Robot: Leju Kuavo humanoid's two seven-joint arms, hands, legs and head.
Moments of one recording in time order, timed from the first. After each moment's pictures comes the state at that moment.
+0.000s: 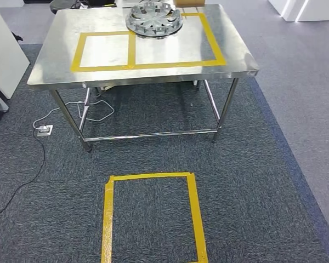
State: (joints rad) left arm -0.07 -0.18 1.07 -0.25 -1.33 0.13 0.27; right arm -0.05 0.14 -0.68 -0.24 1.20 -0.10 0.29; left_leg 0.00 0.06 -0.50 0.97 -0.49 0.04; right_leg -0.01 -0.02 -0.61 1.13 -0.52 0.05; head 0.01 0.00
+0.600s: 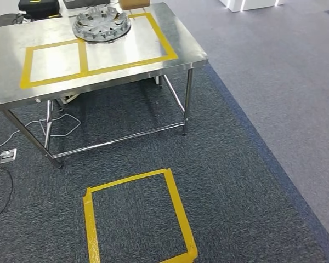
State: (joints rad) left arm -0.07 -0.17 1.08 -0.25 -1.35 0.22 0.22; right arm -0.05 0.15 -0.69 -0.24 1.25 -0.11 0.28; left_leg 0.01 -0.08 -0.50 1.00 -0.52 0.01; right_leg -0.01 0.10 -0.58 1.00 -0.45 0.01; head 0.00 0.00
